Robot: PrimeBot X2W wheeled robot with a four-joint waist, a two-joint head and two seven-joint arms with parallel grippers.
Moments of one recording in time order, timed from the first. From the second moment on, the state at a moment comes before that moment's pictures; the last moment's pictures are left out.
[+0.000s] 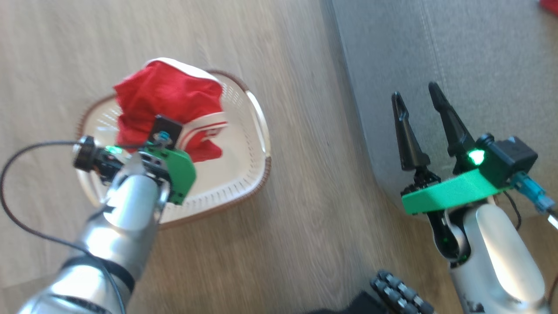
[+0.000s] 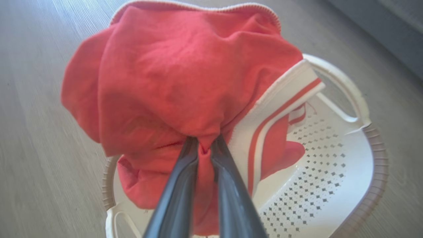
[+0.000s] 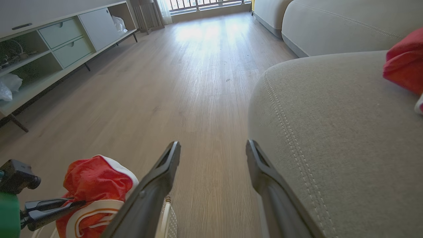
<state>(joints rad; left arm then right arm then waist) -0.86 0.09 -0.52 1.24 -0.08 0.12 -0.25 -0.31 -0.11 0.17 0.12 0.32 0.13 -0.26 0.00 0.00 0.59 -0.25</state>
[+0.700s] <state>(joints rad) -0.35 0.05 -0.38 0.40 -0.13 0.15 -0.25 -0.06 -0.13 0.16 0.14 0.30 0.13 -0.26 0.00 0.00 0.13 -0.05</state>
